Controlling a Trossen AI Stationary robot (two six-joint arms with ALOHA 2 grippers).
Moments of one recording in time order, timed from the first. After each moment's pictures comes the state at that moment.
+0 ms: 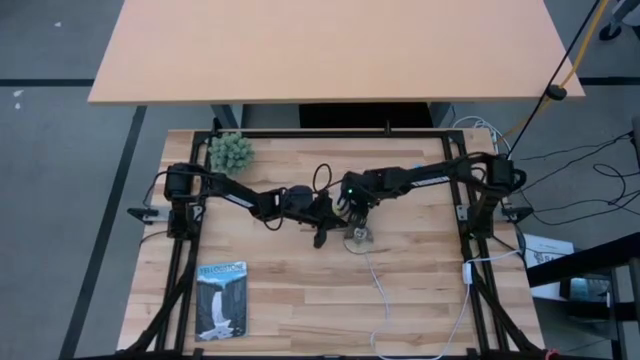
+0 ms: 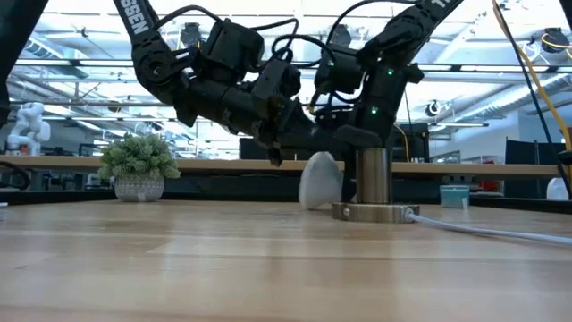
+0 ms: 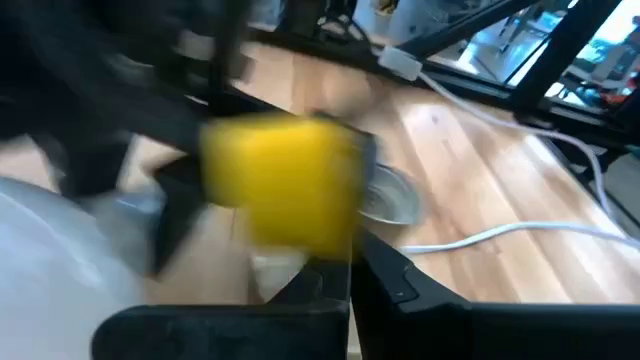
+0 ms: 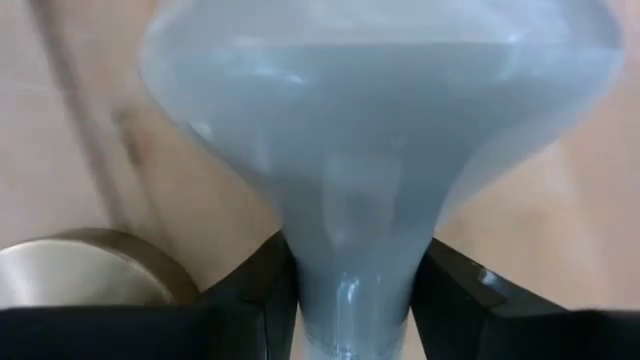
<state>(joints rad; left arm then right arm) 0.09 1.90 0.84 0.73 0.28 -0.20 -0.20 1.79 1.02 -0.50 0.05 0.17</state>
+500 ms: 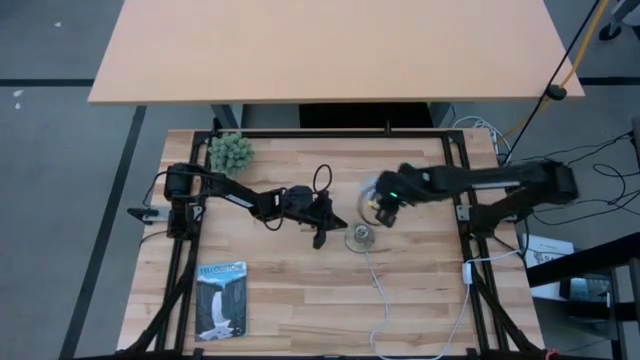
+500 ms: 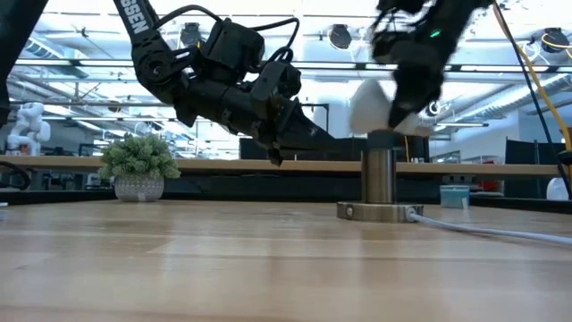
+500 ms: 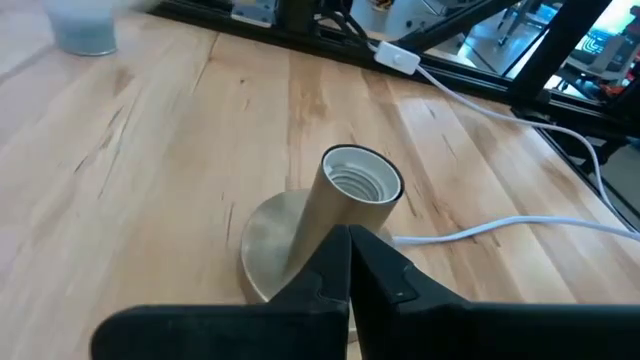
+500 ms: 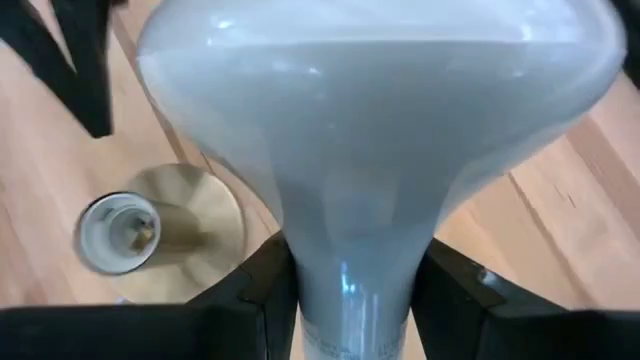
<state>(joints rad) 0.08 1.90 0.84 0.72 0.28 -0.18 -0.07 1.29 0.90 -0.76 0.25 0.40</state>
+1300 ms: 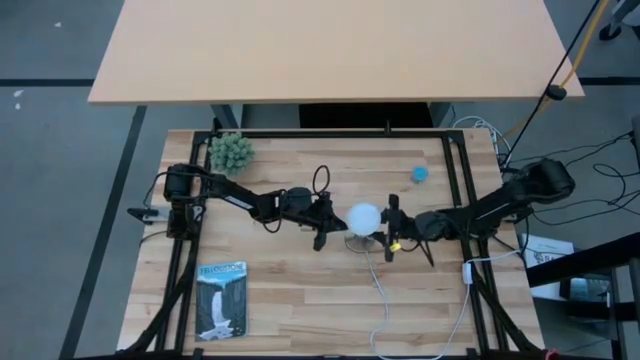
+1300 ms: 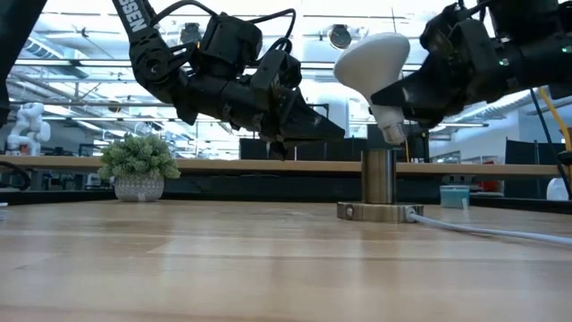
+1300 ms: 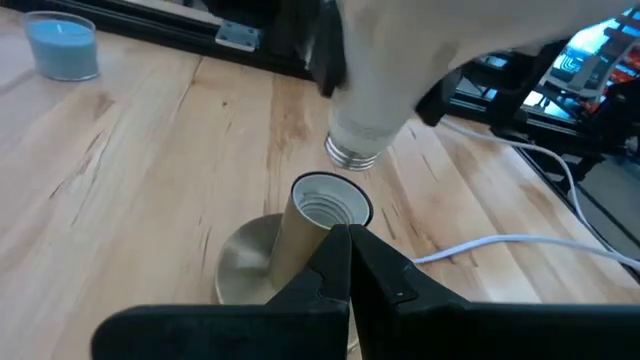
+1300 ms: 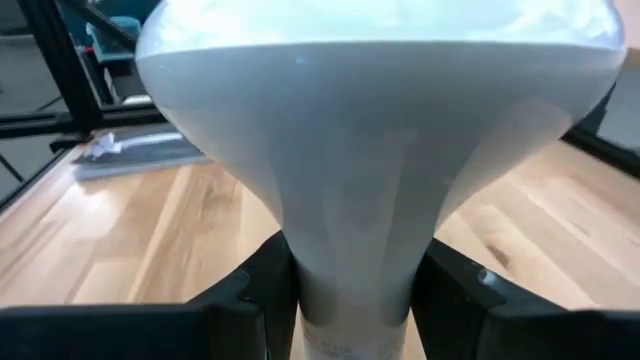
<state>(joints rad) 0.07 1.90 0.84 0.78 0.28 -0.20 0.25 1.34 0.23 0.84 0.39 0.16</state>
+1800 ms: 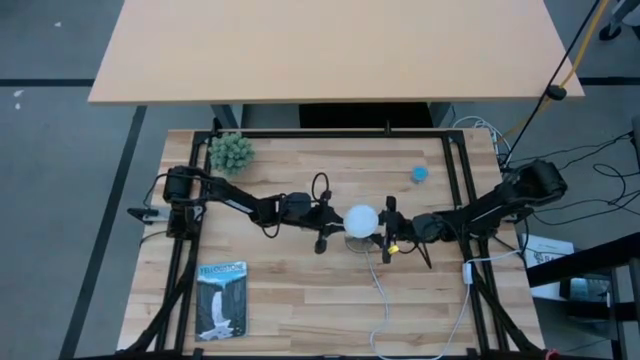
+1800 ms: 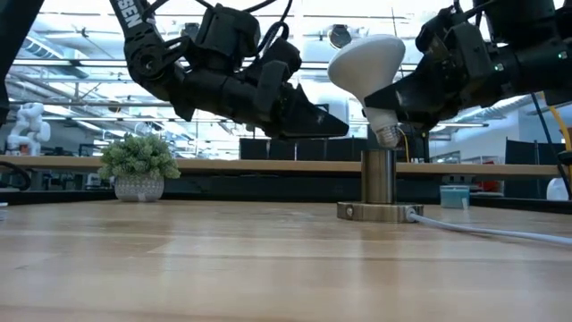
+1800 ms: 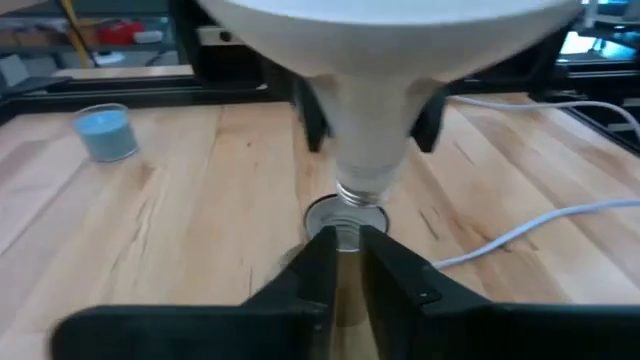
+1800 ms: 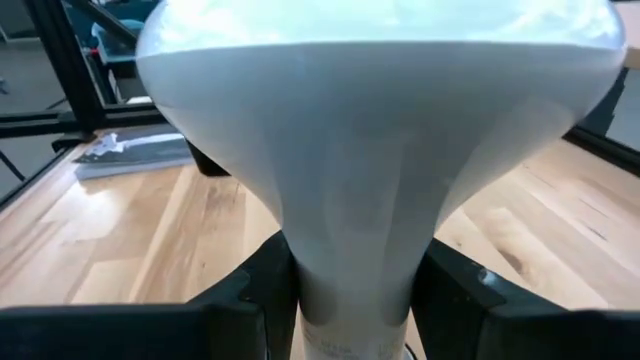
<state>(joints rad) 0.02 1.90 0.84 0.82 0.15 0.06 0.25 1.43 0.24 0.94 0.39 0.14</state>
